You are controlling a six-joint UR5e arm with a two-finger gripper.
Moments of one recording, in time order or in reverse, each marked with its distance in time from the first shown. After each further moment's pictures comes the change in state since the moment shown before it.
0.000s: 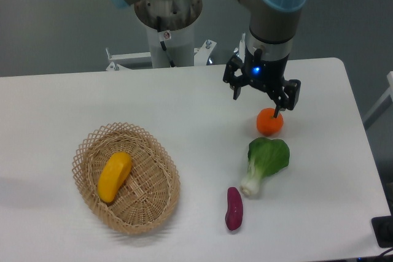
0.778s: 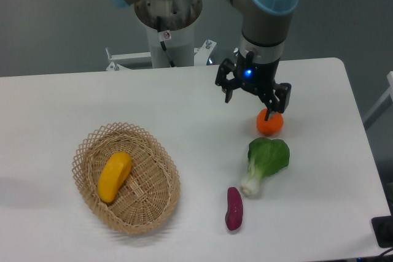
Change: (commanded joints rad) arm -0.017 0.073 -0.156 0.103 -0.072 -0.040
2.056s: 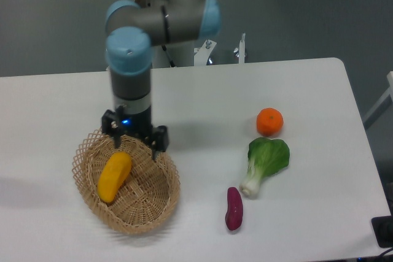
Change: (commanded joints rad) arm -0.508 -0.204 -0.134 0.385 0.095 -0.687
